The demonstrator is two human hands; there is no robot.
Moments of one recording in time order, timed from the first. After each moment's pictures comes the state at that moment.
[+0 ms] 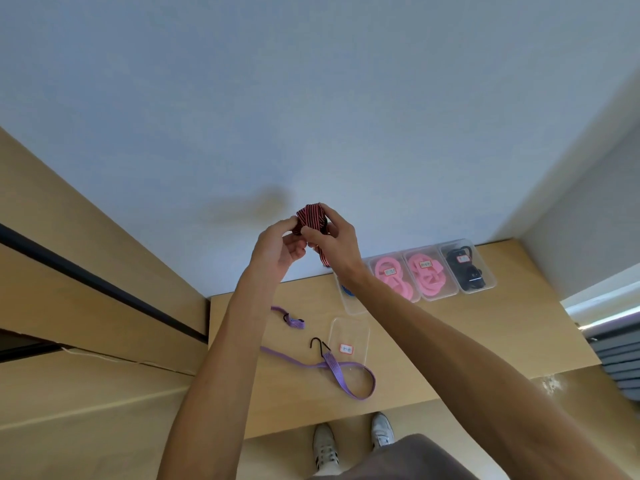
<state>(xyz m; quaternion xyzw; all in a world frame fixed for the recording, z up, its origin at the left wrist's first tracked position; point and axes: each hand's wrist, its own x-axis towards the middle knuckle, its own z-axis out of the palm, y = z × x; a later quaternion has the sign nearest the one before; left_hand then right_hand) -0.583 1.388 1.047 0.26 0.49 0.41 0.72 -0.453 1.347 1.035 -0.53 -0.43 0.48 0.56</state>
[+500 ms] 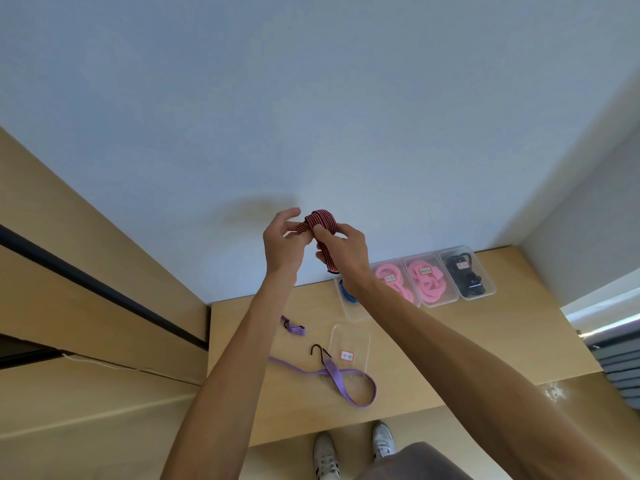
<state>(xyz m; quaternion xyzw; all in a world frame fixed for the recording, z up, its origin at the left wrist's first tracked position) -0.558 1.387 1.040 0.46 0.55 0.49 0.50 -0.449 1.348 1.037 -0.64 -0.30 0.49 0.52</state>
